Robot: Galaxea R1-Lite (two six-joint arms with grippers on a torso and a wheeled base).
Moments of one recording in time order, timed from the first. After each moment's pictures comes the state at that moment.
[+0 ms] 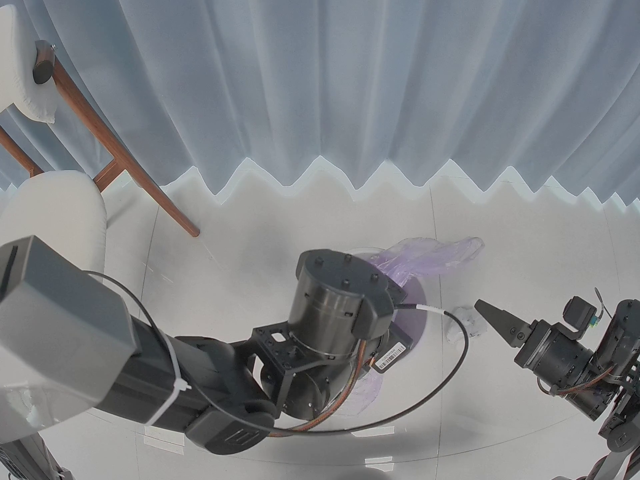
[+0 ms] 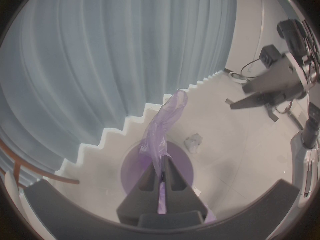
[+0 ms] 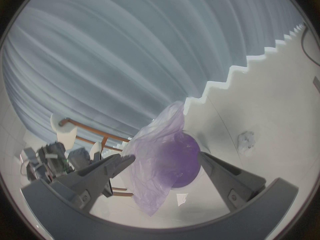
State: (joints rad) left arm -0.95 1.99 -1.00 -0.67 0.36 0.30; right arm 0.56 1.58 -0.03 -1.44 -0.07 0.66
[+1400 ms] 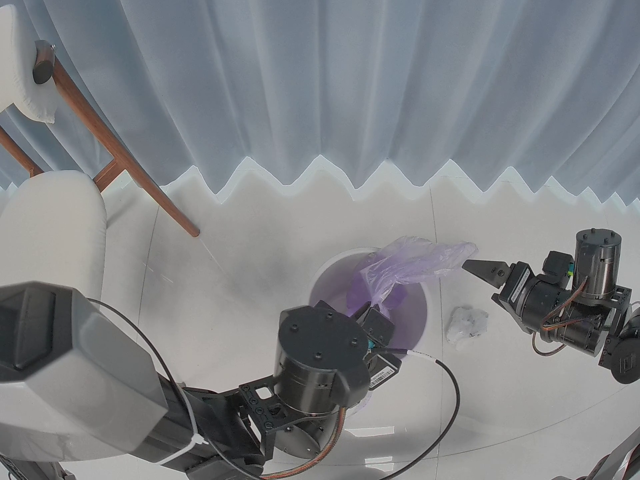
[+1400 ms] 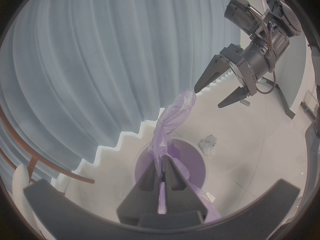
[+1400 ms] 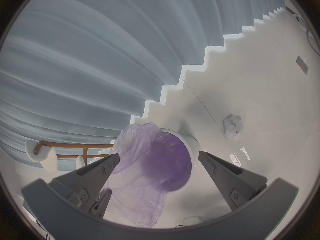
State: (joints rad) left arm -1.01 2.02 -0.79 -1.05 0.55 0.38; right arm 0.42 1.57 -0.49 -0.70 0.00 0.83
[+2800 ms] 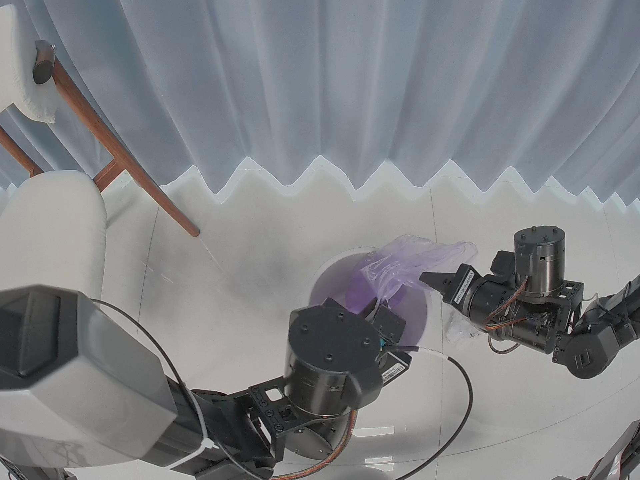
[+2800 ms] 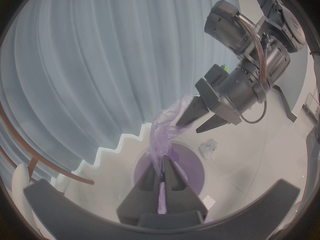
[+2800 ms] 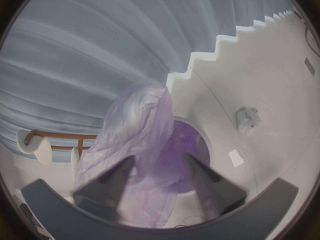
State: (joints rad) left arm -1.03 2.03 -0.82 -1.06 0.57 0.38; right arm 0.54 1.77 -0.65 -0.70 -0.06 0.84
